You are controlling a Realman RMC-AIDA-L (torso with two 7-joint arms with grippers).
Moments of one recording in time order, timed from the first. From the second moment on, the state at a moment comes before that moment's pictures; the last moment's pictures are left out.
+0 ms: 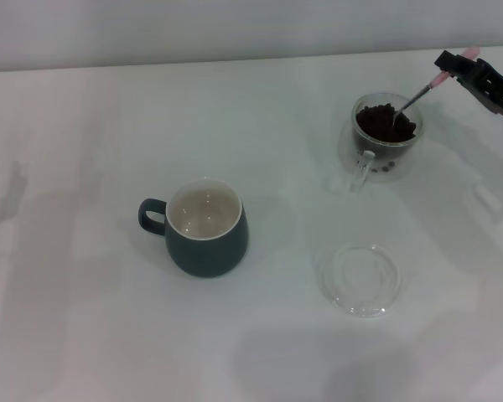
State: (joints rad) left arm -0.38 -2.08 -0.93 -0.17 -0.81 -1.12 2.82; right arm 0.44 2.01 -0.74 -0.35 1.87 1.01 -1.45
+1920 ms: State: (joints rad) left arm -0.38 -2.08 -0.94 -0.15 -0.81 -1.12 2.82; right arm 0.44 1.99 -0.75 -0.39 1.86 1.01 -1.27
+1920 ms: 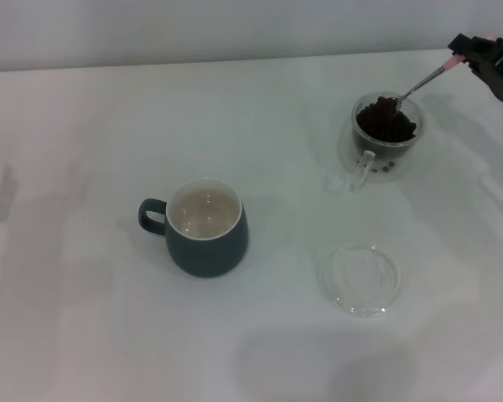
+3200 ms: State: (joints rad) left arm -0.38 -2.08 -0.93 -0.15 -0.81 -1.12 2.82; right arm 0.48 1.99 -0.86 -0.40 1.82 1.12 -0.98
